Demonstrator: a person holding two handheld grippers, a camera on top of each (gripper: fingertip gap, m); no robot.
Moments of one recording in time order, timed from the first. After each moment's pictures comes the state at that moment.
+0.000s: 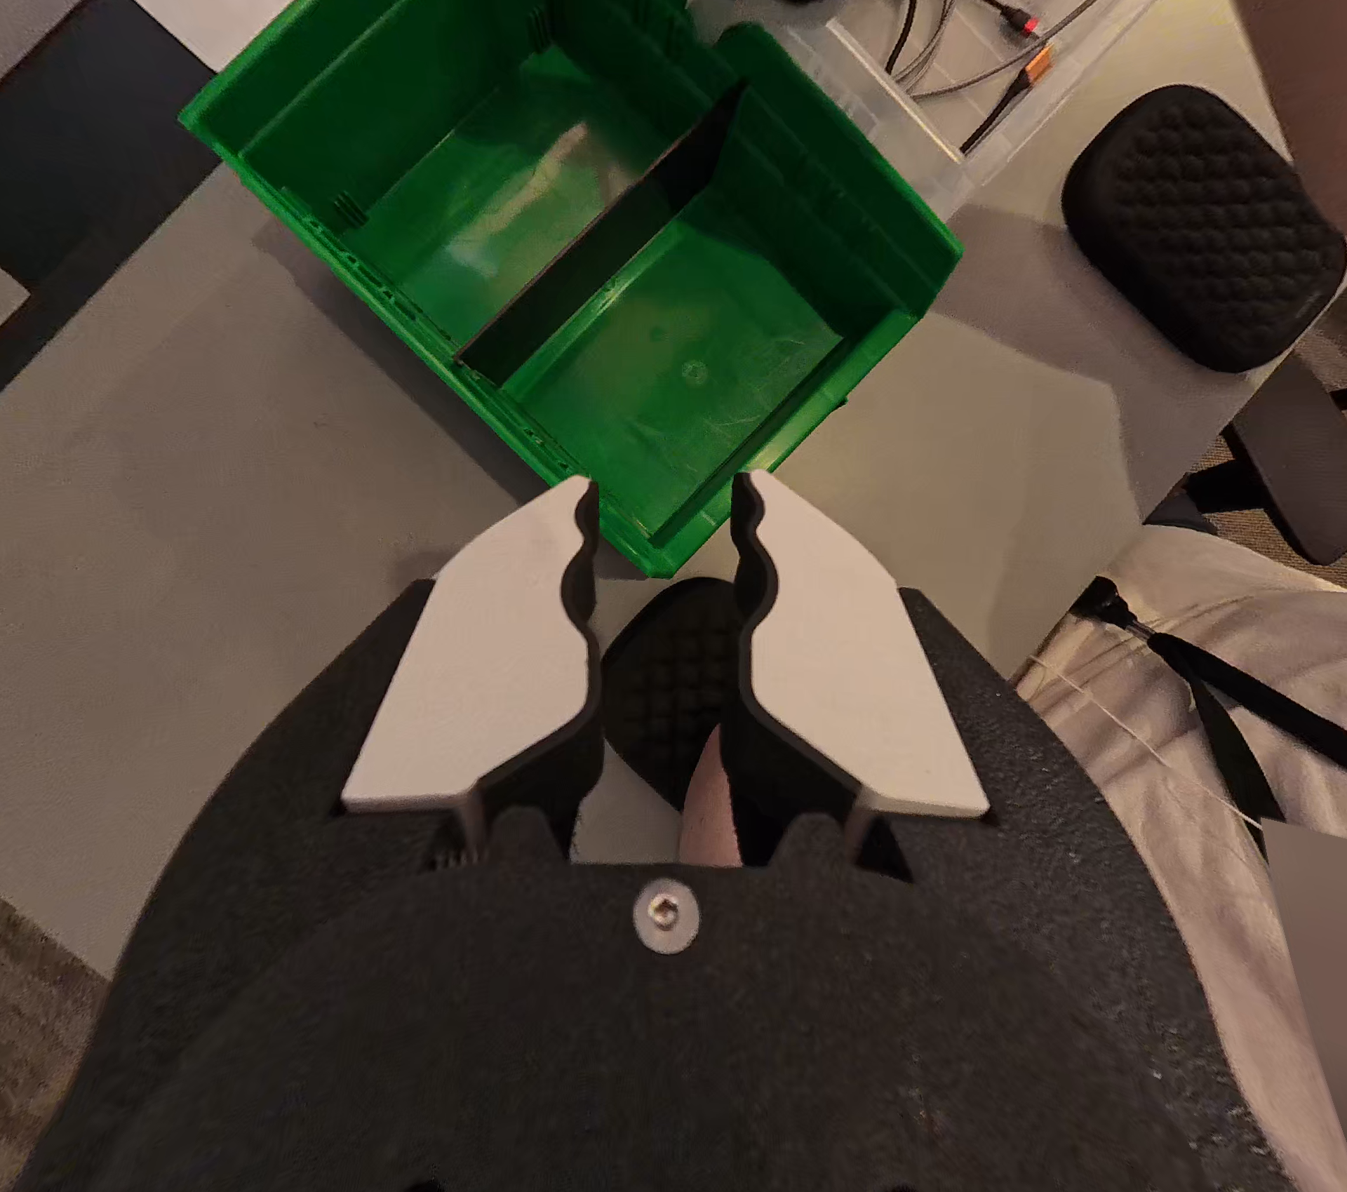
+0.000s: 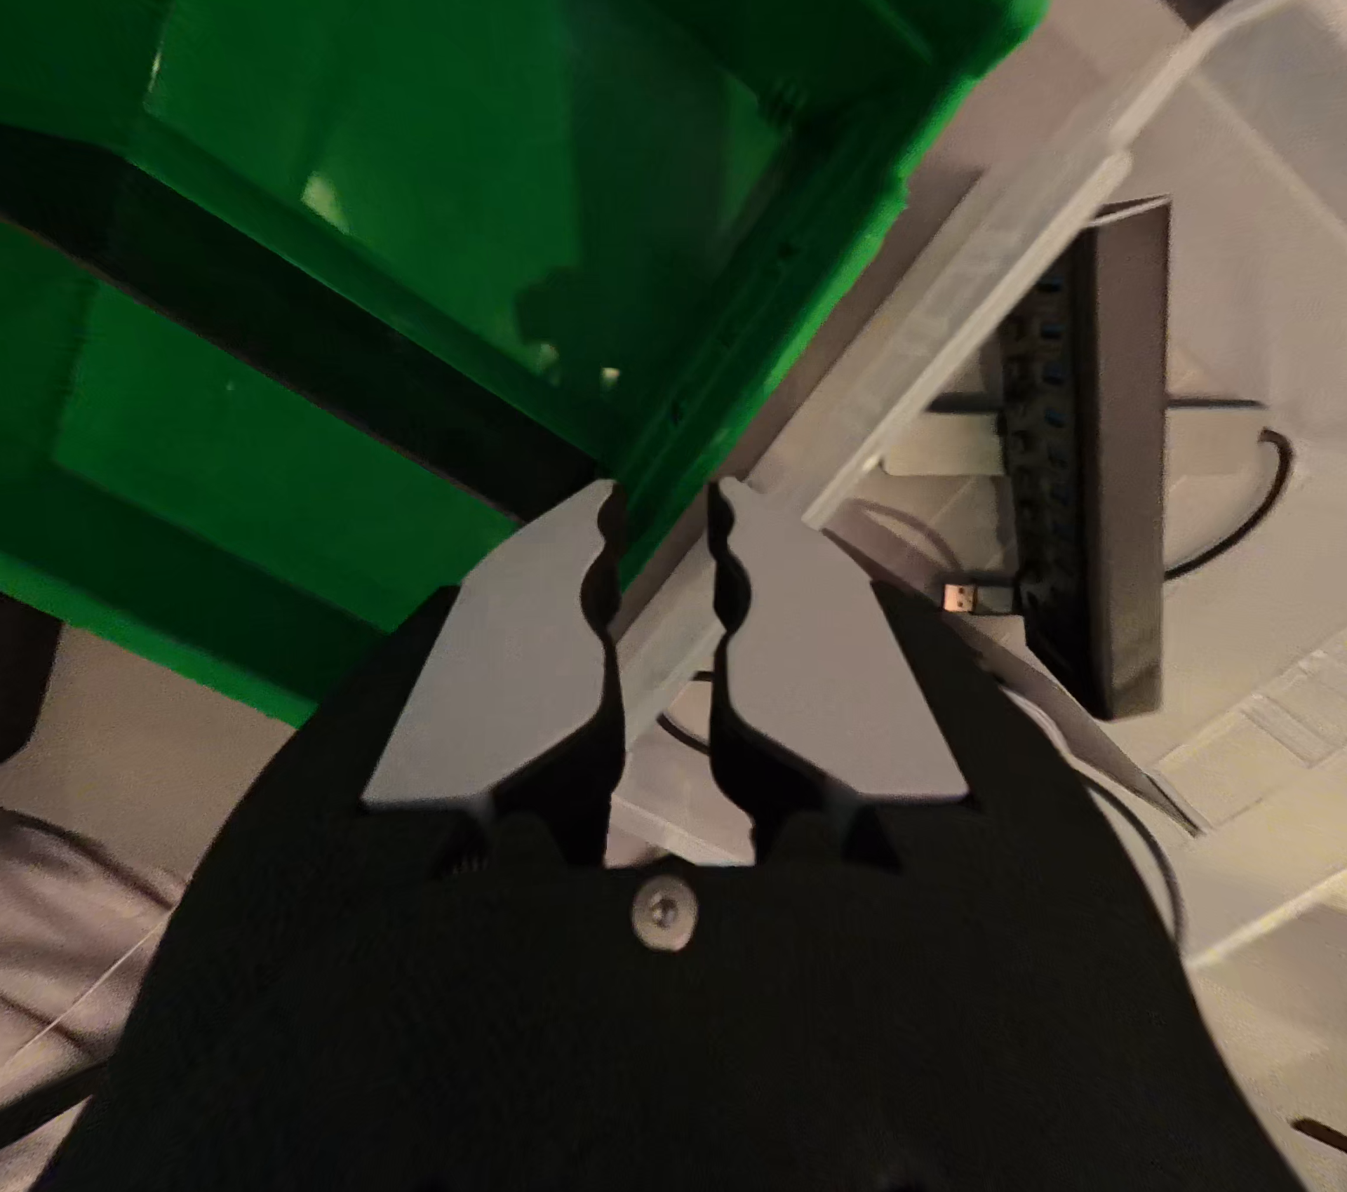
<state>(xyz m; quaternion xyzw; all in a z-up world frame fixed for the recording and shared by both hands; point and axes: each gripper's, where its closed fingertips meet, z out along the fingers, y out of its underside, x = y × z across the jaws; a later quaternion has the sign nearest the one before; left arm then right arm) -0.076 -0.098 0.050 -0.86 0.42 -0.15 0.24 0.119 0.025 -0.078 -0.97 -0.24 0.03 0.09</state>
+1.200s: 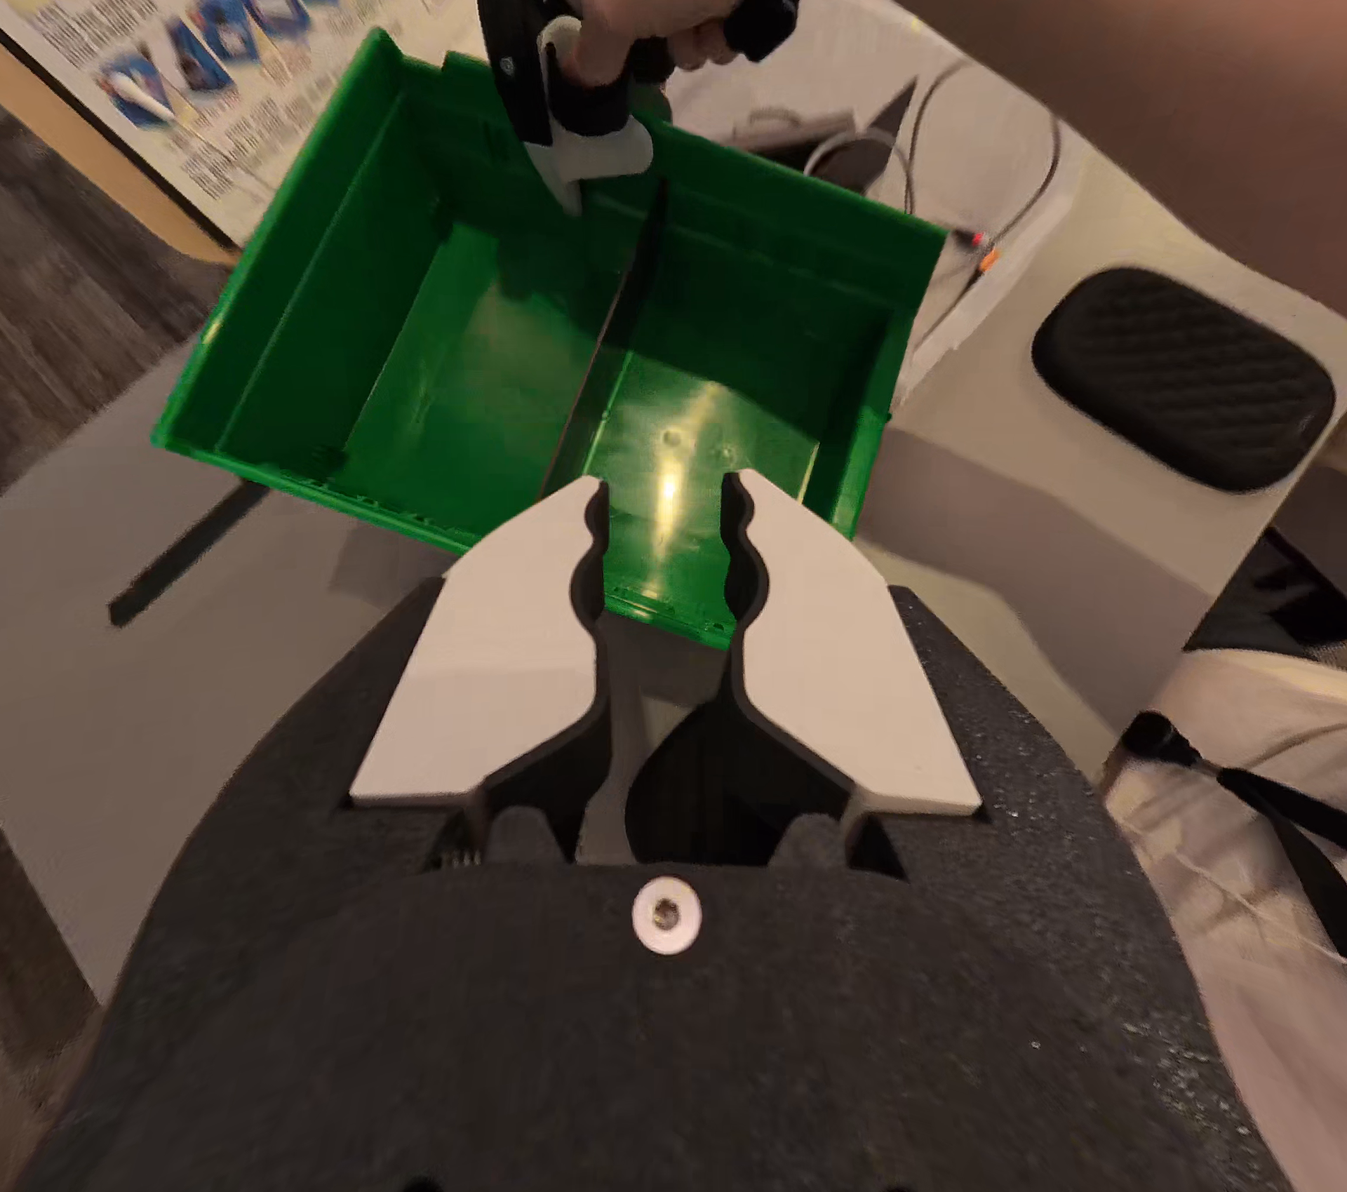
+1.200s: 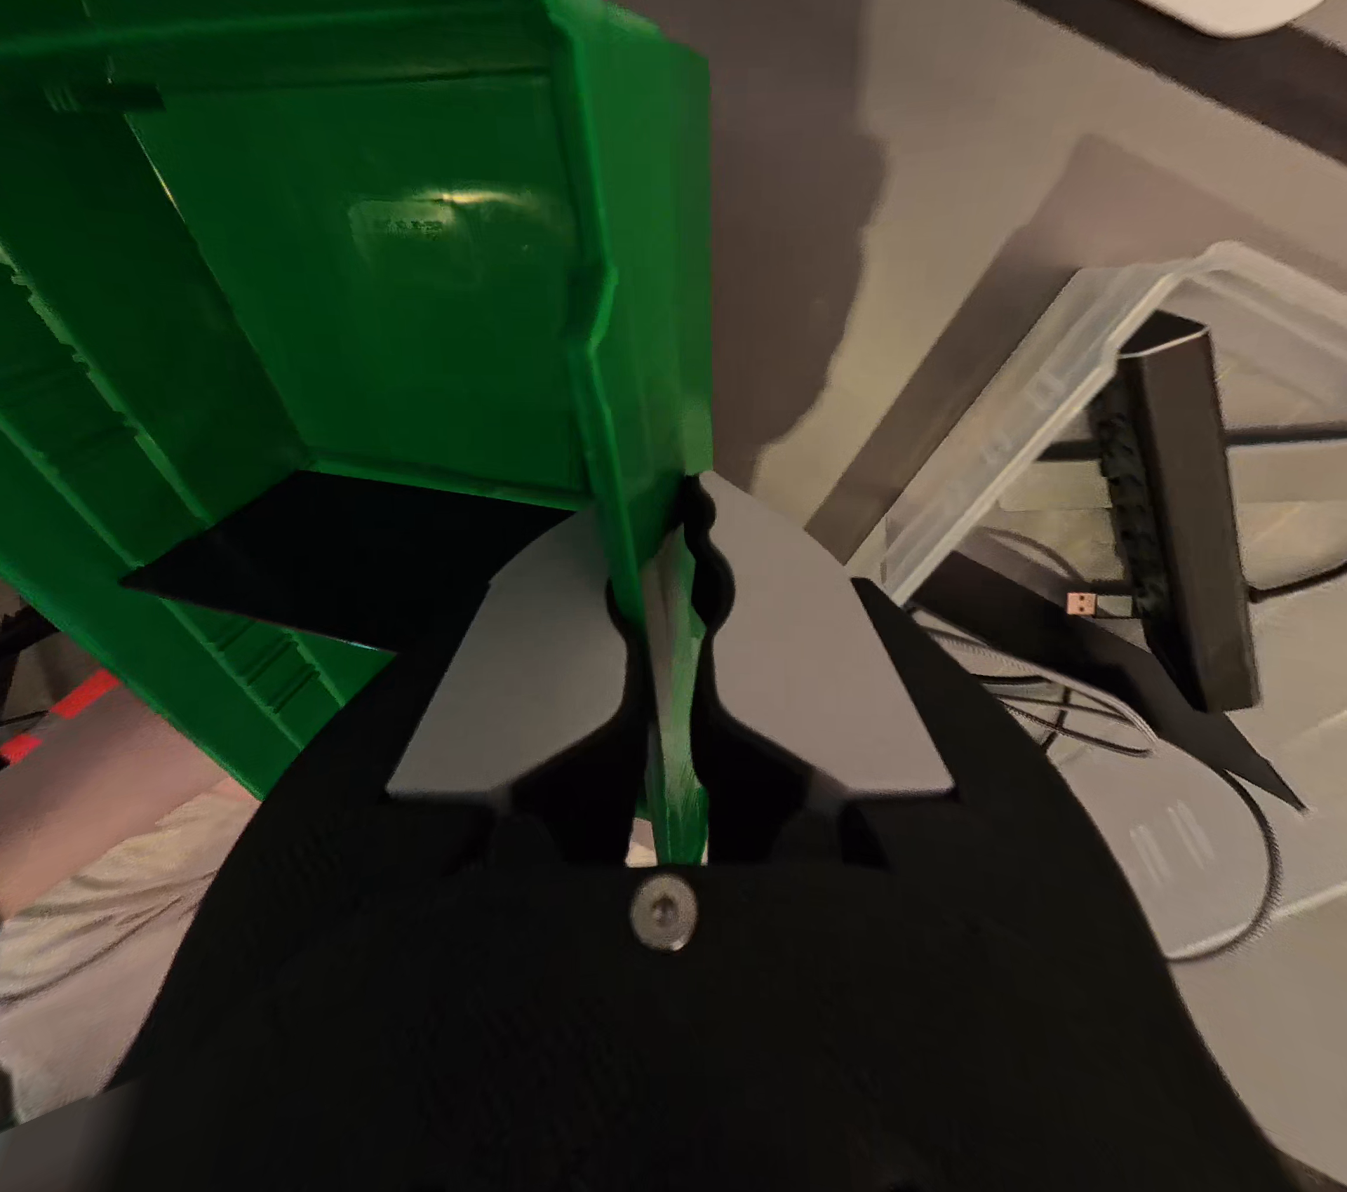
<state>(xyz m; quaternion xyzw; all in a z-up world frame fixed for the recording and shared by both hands) -0.059 -0.108 0.108 -0.80 0.42 -0.15 0.40 0.061 0.065 -0.006 -0.98 -0.16 0.13 0.02</state>
